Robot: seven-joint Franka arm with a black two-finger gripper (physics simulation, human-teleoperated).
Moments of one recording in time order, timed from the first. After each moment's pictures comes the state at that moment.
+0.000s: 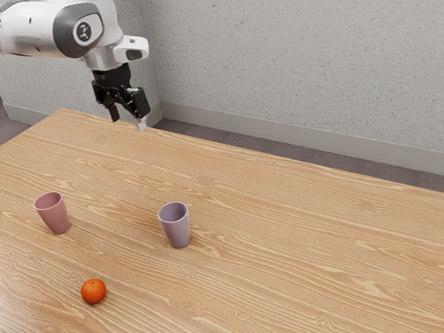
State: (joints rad) arm -0.12 0.04 0.19 -1.65 -0.02 1.74 0.20
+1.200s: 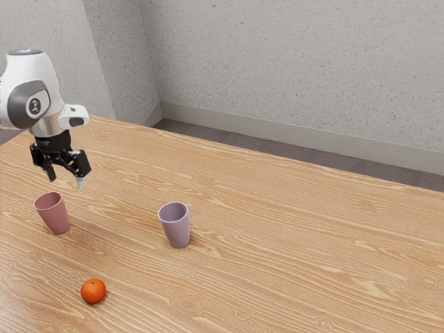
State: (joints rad) arm 0.04 -0.08 0.30 -2.13 0.08 2.00 0.16
